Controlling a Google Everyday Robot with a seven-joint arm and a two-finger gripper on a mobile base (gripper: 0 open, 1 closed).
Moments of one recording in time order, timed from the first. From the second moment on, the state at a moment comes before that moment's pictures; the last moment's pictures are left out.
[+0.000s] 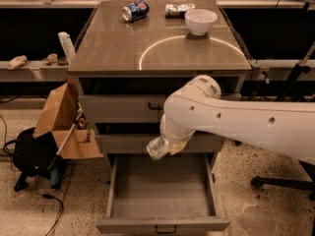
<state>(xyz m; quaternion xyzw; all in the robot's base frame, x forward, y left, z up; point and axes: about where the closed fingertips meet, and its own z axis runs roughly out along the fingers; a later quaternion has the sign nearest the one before) 0.545 -0.044 0.660 -0.84 0.52 -0.09 0.15</state>
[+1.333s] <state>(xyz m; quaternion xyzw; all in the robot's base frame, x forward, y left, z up) 0.569 -0.059 0.791 -0.80 0.52 -0.23 0.16</state>
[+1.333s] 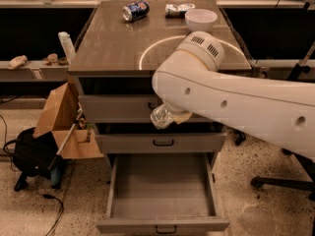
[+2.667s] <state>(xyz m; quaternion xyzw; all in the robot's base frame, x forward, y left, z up) 0.593 -0.075 0.845 -0.78 0.53 -0.20 0.26</state>
